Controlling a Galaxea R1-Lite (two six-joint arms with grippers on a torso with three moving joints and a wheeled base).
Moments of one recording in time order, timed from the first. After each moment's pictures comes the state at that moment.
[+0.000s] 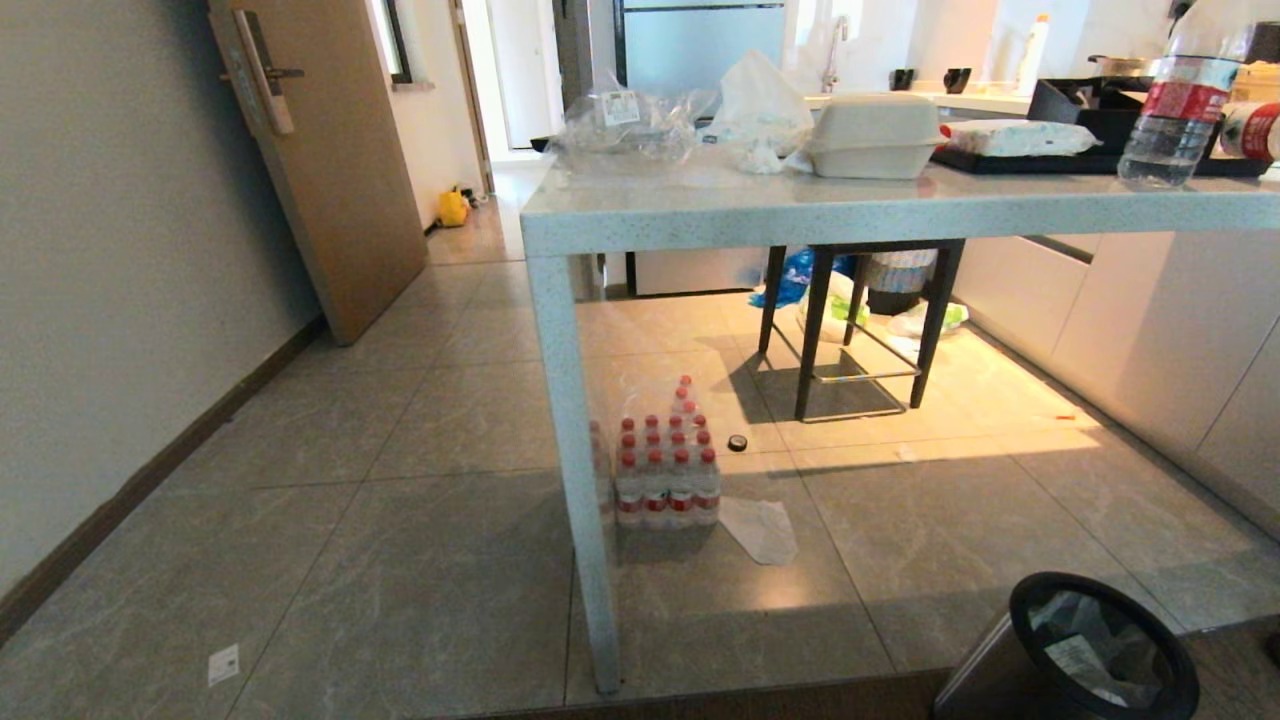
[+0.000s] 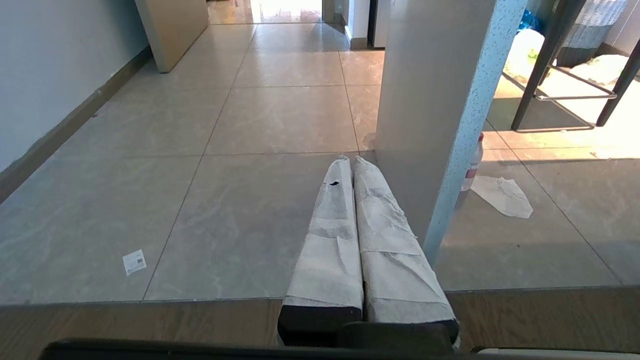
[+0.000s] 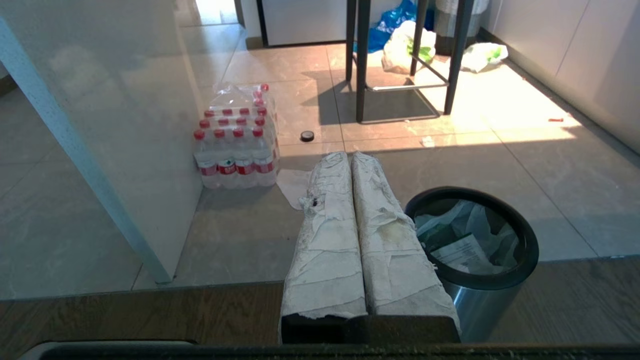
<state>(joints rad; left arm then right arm) 0.00 0.00 0.00 0.01 0.00 0.00 0.00 0.00 0.00 0.00 0.00 0.00</state>
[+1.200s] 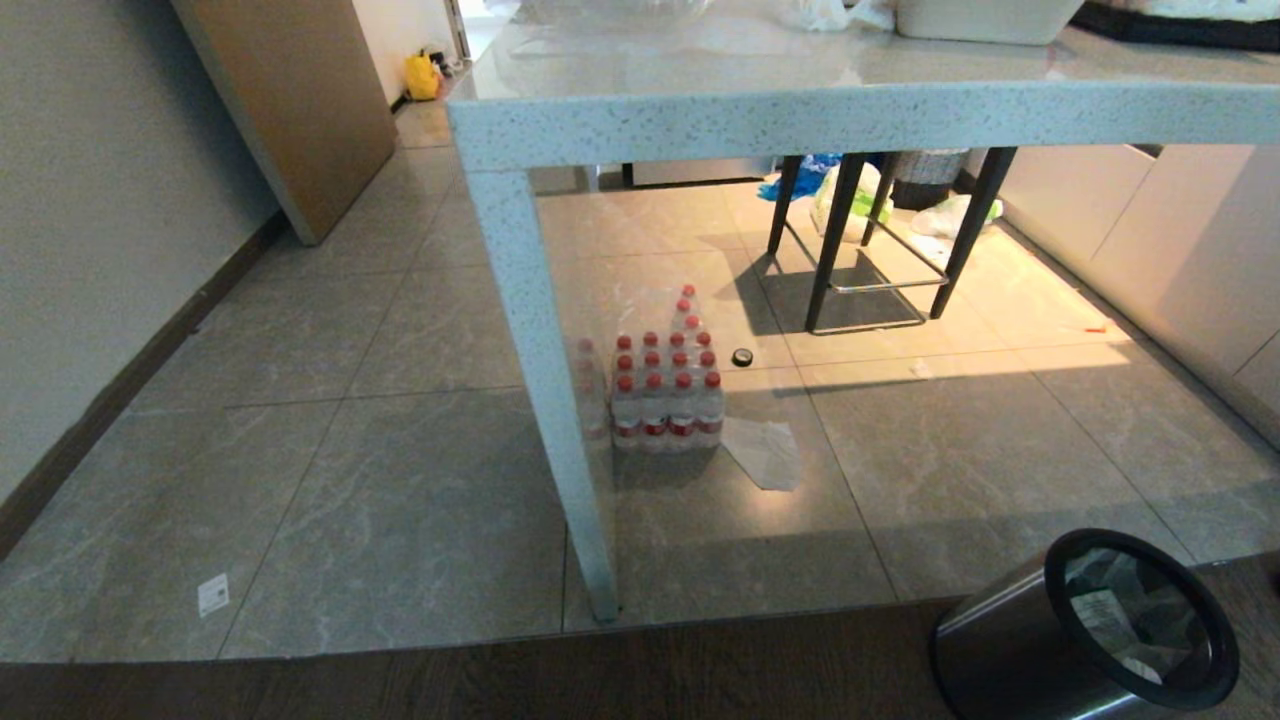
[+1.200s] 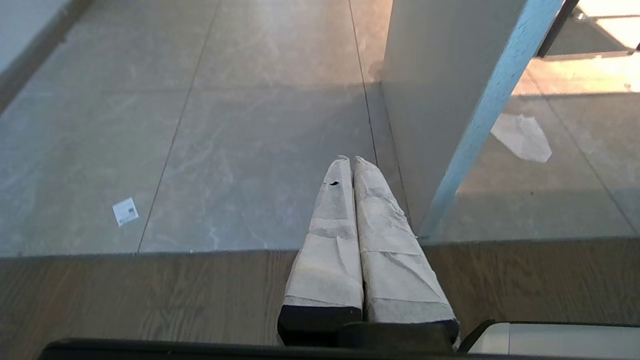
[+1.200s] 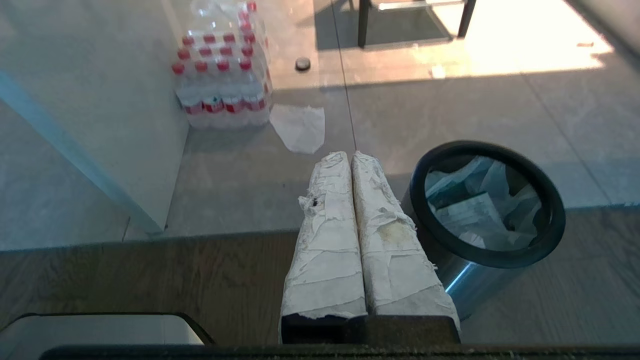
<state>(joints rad) 0.00 0.00 0.00 0.01 0.00 0.00 0.00 0.00 0.00 0.00 0.00 0.00</state>
